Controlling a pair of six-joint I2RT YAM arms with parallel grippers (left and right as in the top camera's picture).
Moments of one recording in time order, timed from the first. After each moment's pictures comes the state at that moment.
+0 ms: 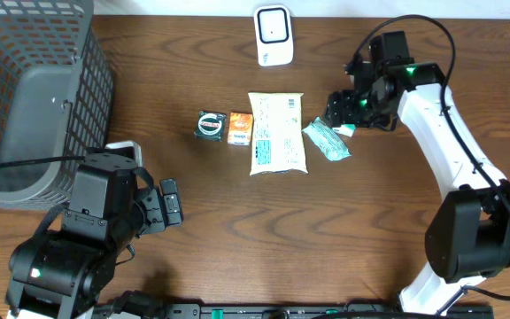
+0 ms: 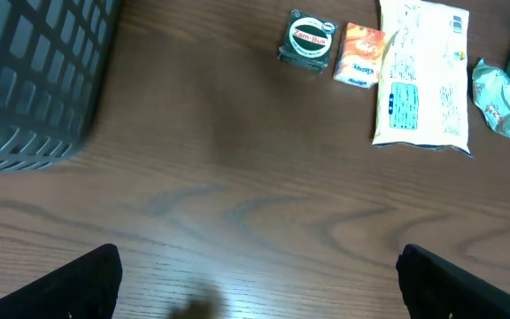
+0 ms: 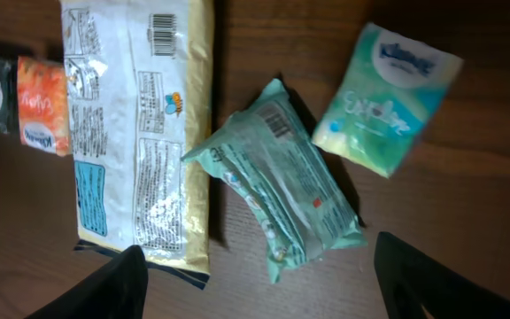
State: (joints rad) left arm -0.29 0.89 1.23 -1.31 -0.11 -0.41; right arm 0.16 1.87 1.55 -0.95 -0.27 0.12
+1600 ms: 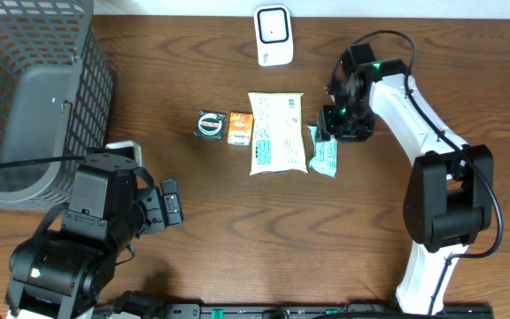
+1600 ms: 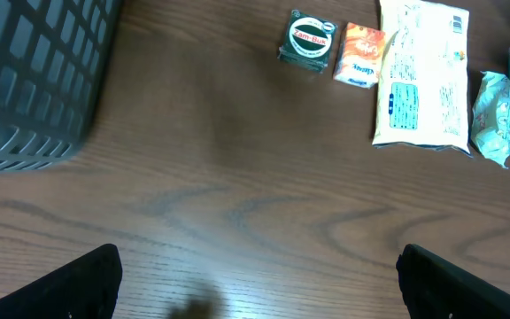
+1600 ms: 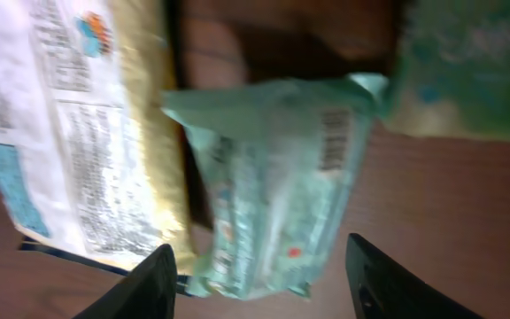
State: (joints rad) left arm -0.29 0.89 1.23 -1.31 -0.11 -0.41; right arm 0.22 2.06 1.63 -1.09 -0.25 0.17
